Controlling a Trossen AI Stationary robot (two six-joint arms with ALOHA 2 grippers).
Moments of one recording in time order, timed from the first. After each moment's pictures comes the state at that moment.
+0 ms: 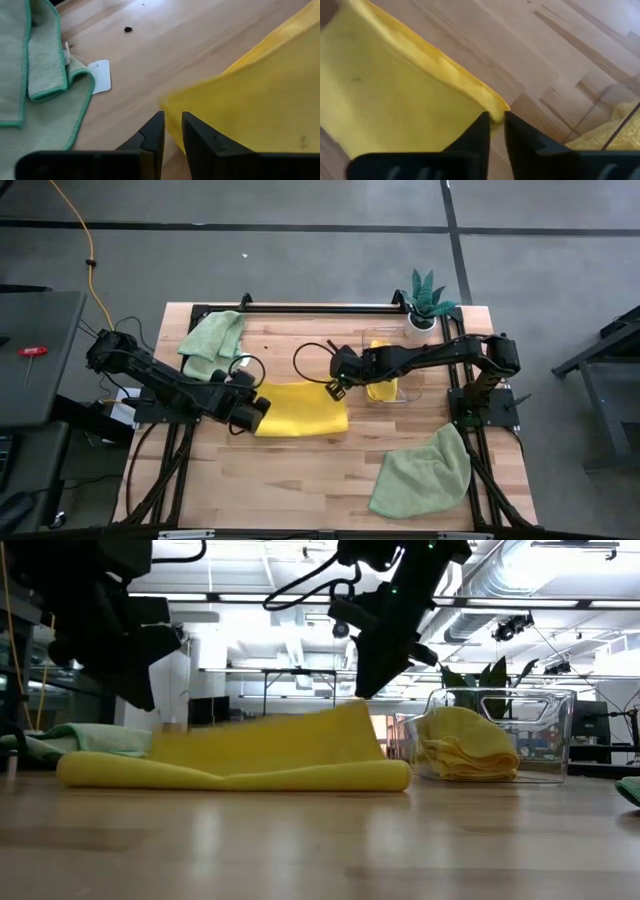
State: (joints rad) left arm -0.23 1.34 0.72 -0.92 -0.75 -1.32; right arm -0.04 1.74 1.31 -0.66 0.29 0.68
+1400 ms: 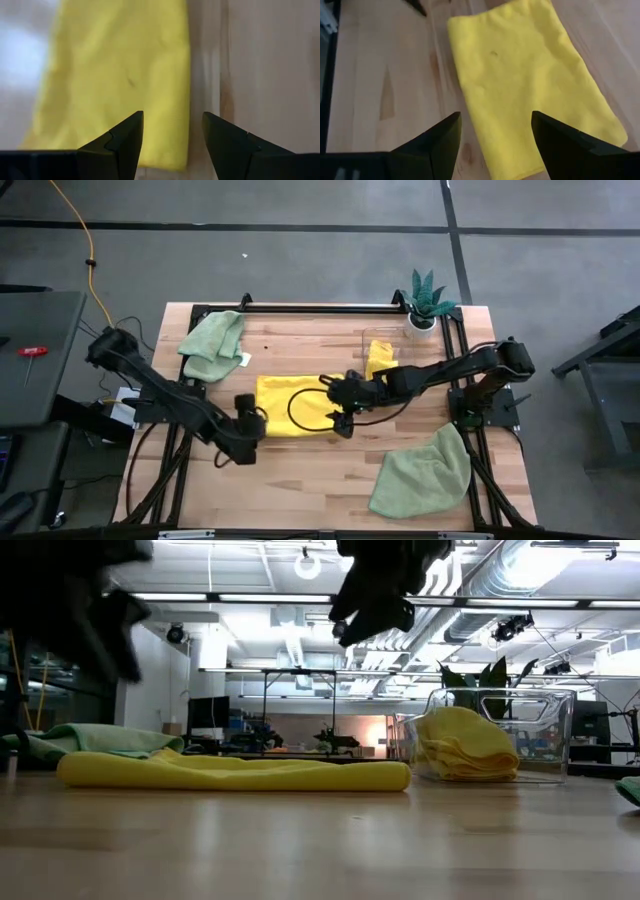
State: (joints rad) left arm -0.48 1.33 0.77 -0.62 -0.50 -0.52; right arm 0.16 1.66 1.28 -0.46 0.12 0.39
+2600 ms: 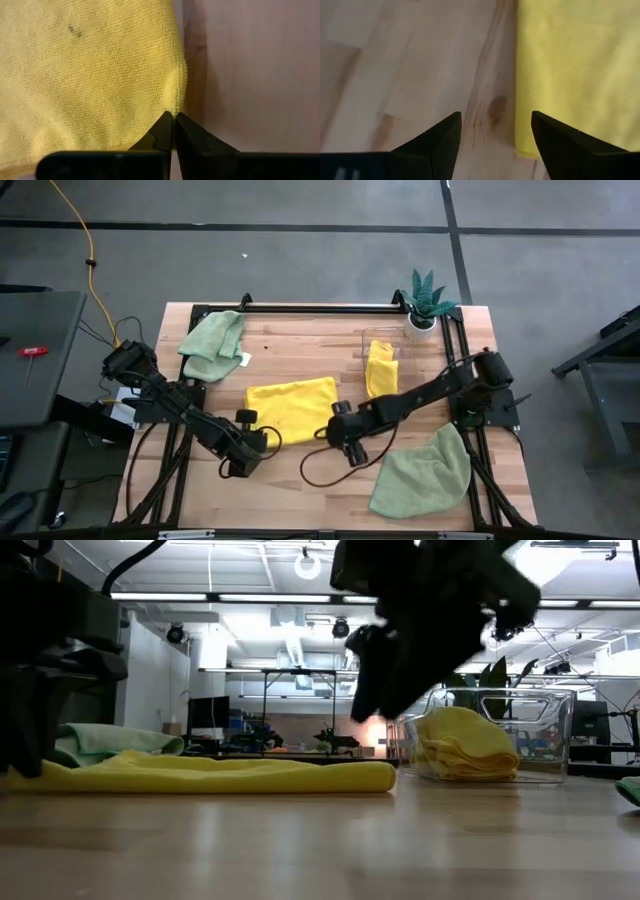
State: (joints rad) left arm -0.52 1.56 0.77 -0.63 -0.27 -0.53; right arm 0.29 1.86 1.25 -0.45 0.03 -0.05
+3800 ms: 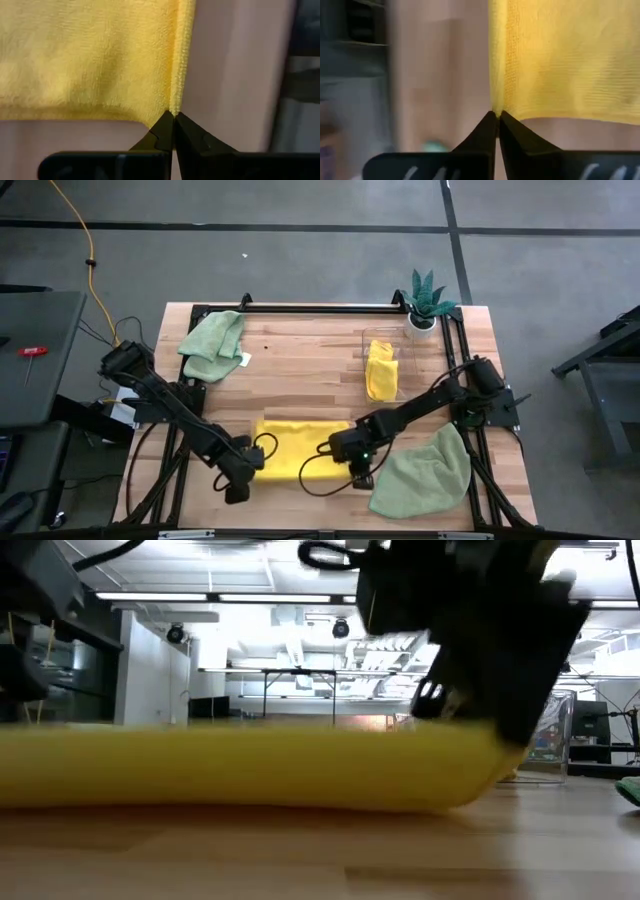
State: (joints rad) left arm -0.63 1.55 0.77 -0.39 0.05 -0.91; right arm 0.37 1.94 1.26 -0.49 -0.43 0.45
